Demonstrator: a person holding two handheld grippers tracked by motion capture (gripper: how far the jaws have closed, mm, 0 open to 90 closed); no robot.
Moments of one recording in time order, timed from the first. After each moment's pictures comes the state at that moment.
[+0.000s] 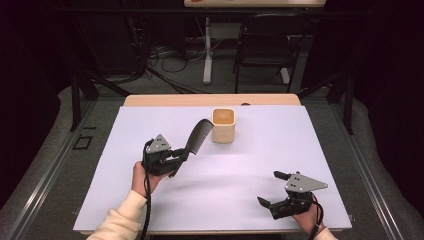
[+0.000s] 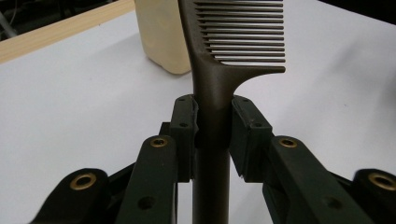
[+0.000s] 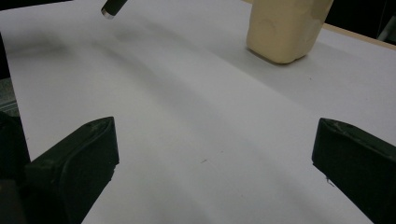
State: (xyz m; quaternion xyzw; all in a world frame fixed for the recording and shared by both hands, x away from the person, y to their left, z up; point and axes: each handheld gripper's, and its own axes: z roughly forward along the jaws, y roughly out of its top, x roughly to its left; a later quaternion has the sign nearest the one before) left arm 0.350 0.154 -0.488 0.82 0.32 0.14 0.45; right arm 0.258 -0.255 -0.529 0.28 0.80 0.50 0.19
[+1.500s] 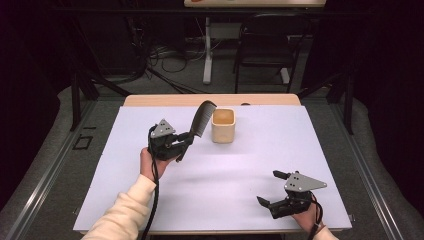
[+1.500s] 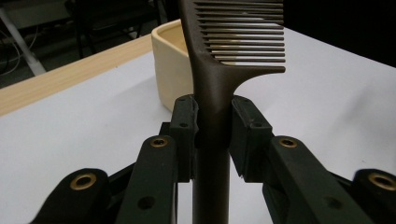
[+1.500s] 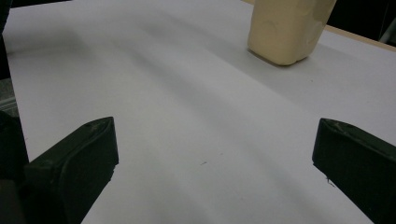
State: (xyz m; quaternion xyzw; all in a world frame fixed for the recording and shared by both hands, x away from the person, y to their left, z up) left arm 0.381 0.136 -0.464 0.79 0.32 0.17 0.49; right arm 0.261 -0.254 -0.529 0.28 0.80 0.50 0.19
